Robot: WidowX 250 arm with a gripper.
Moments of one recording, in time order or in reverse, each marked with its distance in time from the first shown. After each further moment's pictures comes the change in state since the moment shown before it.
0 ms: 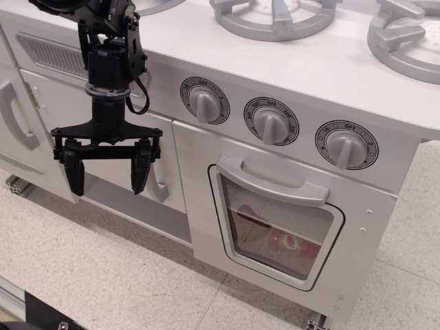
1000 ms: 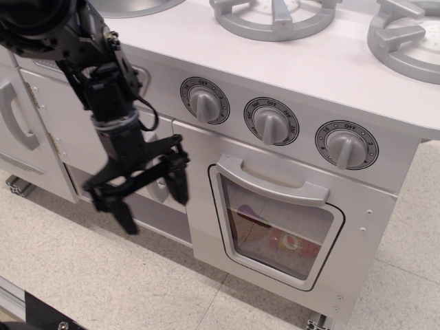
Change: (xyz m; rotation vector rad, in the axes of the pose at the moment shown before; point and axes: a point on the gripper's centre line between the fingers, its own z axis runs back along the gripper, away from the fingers) arm -0.045 -0.048 -0.005 -0.367 0.114 0.406
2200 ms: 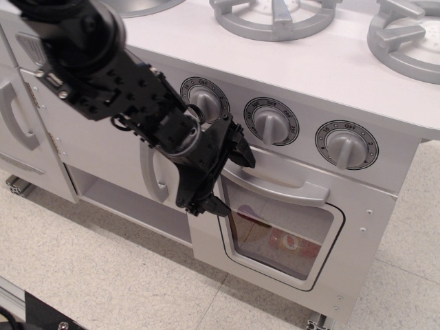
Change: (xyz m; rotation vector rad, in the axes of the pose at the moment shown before) arm -0.017 -0.072 -0.017 -0.445 -0.135 0.226
